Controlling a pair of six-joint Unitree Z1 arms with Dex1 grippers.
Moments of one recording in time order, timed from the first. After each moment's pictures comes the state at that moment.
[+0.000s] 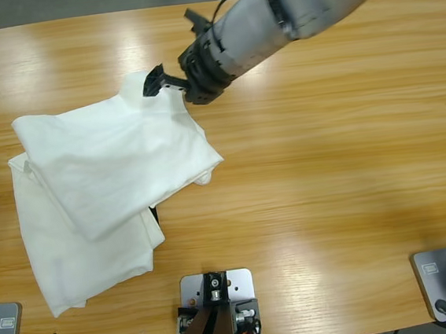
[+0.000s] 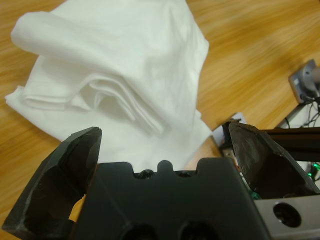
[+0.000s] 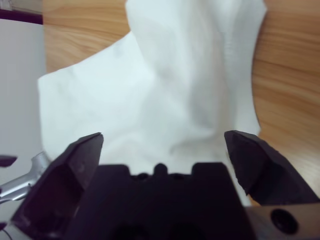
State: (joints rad) arm 0 -0.68 0.95 -0.80 0.65 -0.16 -0.37; arm 1 0.76 2.03 -1.38 0.23 0.43 0.72
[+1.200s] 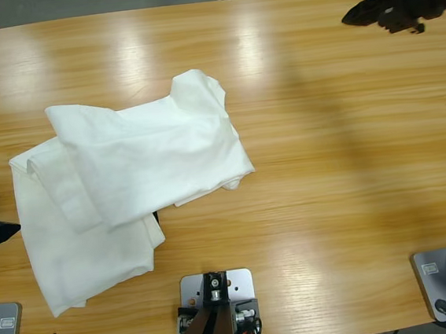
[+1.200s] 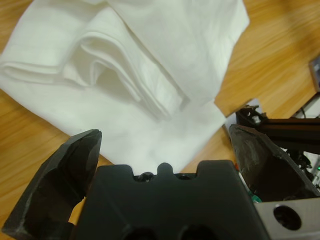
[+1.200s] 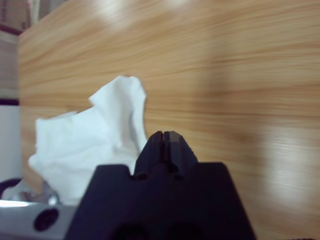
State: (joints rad) arm 0 -0.70 1.00 -0.73 0.63 -0.16 -0.38; arm 1 0.27 1.49 -1.07 0.43 0.35 0.45
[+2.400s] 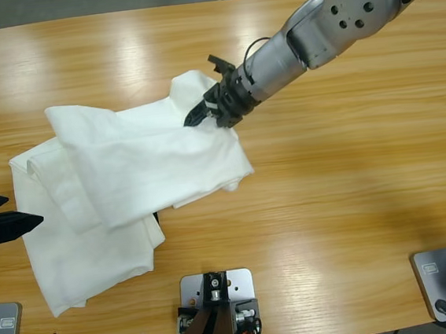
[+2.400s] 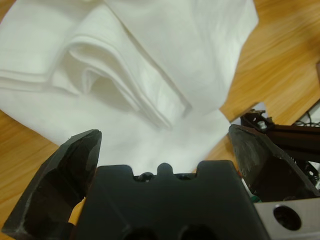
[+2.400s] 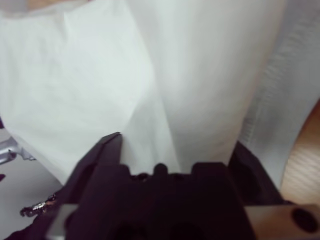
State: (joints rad) arm 0 -0.71 1.07 -0.70 0.55 -0.16 -0.39; arm 1 0.63 2.10 -1.20 0.13 0.66 0.52
